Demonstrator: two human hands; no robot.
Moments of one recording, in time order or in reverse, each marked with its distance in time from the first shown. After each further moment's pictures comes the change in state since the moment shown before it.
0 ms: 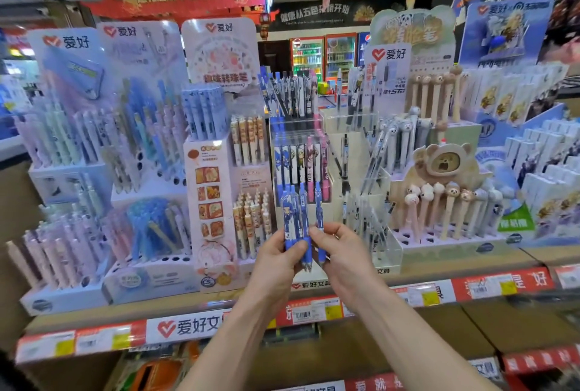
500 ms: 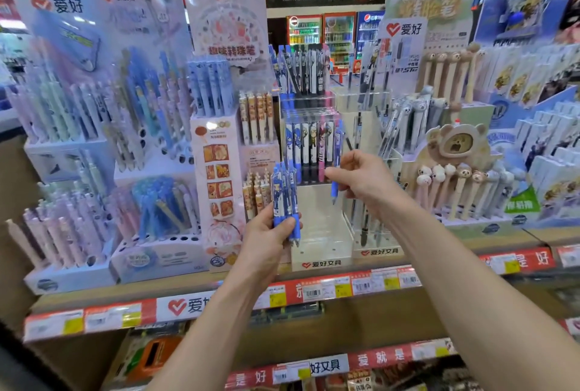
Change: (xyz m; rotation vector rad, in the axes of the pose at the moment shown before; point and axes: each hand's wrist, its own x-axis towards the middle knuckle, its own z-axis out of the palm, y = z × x) left_hand 0.007 0.009 -0.039 0.022 0.035 0.023; right_hand 0.043 -0.073 0.010 -0.743 0.035 -0.241
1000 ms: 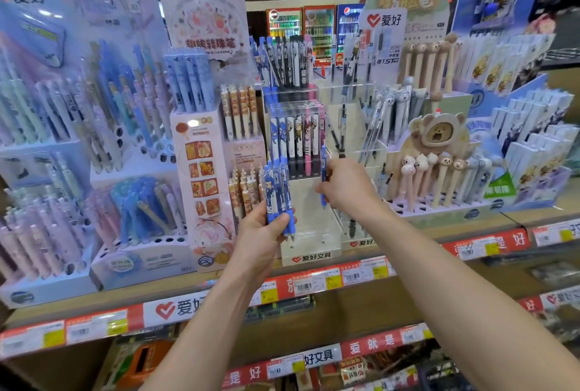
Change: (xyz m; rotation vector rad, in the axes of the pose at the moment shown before) left_hand 0.008 -0.011 0.004 0.001 -0.017 -0.014; right_hand 0.012 0.027 0.017 -0.657 0.091 -0.085
